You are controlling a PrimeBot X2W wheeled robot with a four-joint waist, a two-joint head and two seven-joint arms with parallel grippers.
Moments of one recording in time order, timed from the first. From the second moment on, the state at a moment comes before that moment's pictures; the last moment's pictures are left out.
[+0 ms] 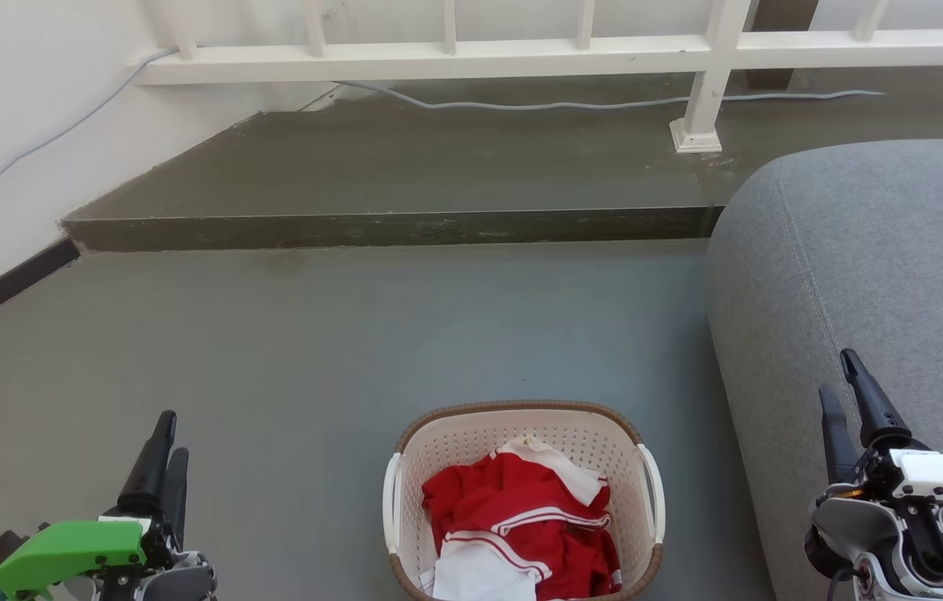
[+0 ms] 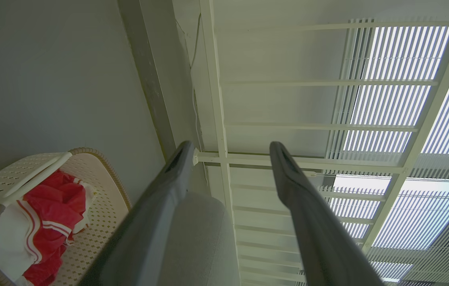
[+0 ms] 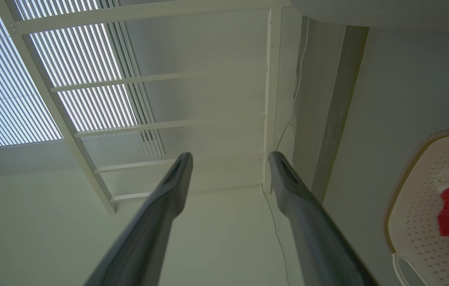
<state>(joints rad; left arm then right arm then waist) -0.05 0.02 0.06 0.33 -1.62 -0.12 0.10 -0.04 -0.01 -0.13 0.33 1.60 0.12 0.11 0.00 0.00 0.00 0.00</state>
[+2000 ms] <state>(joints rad) -0.09 0.09 -0.13 0.24 -0.83 -0.07 -0.12 -0.07 -0.10 0.08 0.22 0.83 0.07 -0.12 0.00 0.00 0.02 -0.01</state>
